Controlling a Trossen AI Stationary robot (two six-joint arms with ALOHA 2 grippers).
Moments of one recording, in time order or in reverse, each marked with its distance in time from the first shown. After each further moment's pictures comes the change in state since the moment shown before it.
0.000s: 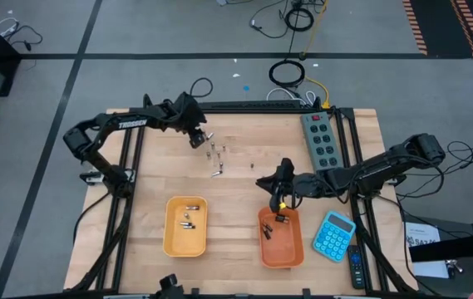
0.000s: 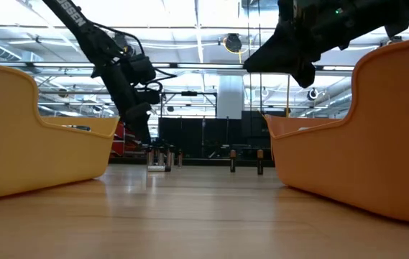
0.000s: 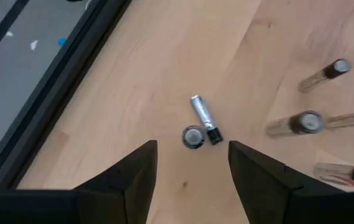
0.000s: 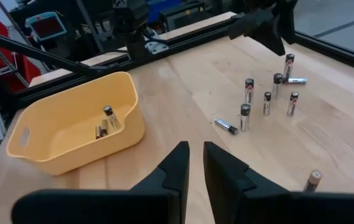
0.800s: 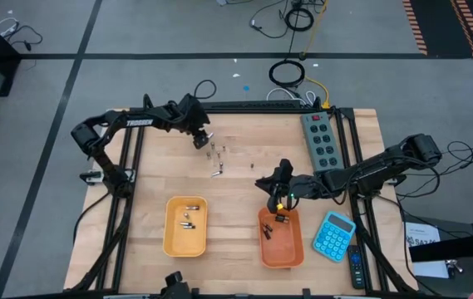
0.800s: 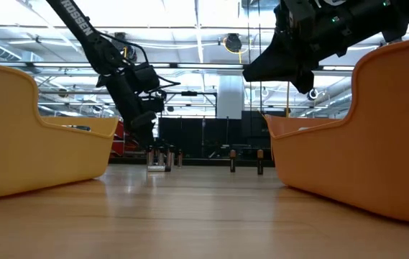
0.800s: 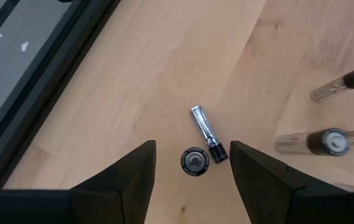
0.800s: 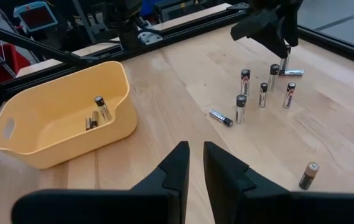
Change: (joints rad) left arm -0.001 0.086 0.002 0.087 0.023 -0.002; right arm -0.001 0.045 0.000 0.007 0.010 0.001
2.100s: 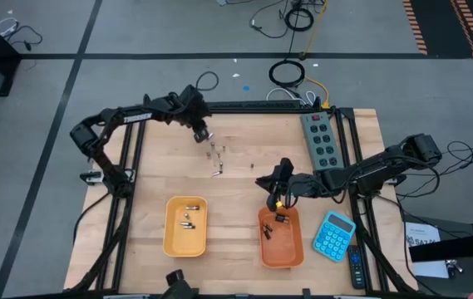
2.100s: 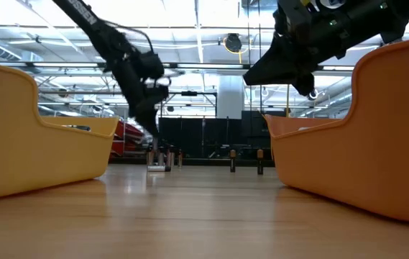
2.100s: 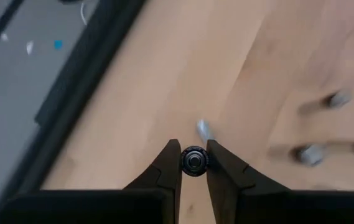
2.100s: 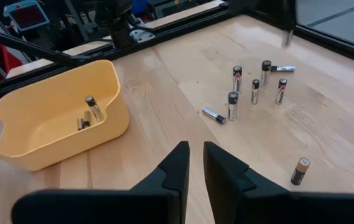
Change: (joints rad) left arm 0.002 -0.013 0.147 -0.182 -0.005 0.021; right arm -0.013 -0.001 0.000 -0.020 0.002 0.015
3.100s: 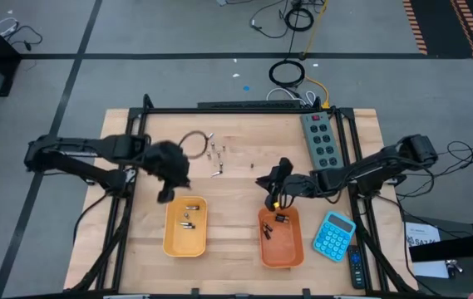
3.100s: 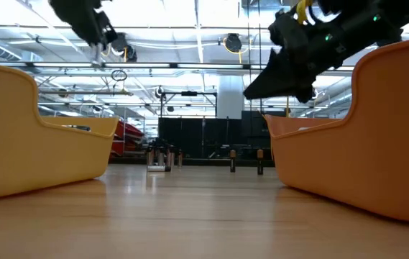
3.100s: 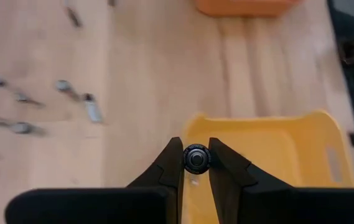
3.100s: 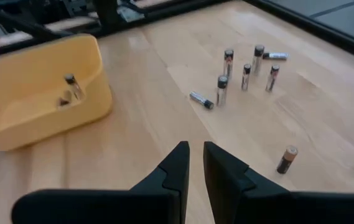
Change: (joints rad) left arm -0.744 -0.569 -0.041 -0.454 0.043 -0.325; right arm -0.026 0.046 0.000 -0.023 -0.003 -0.040
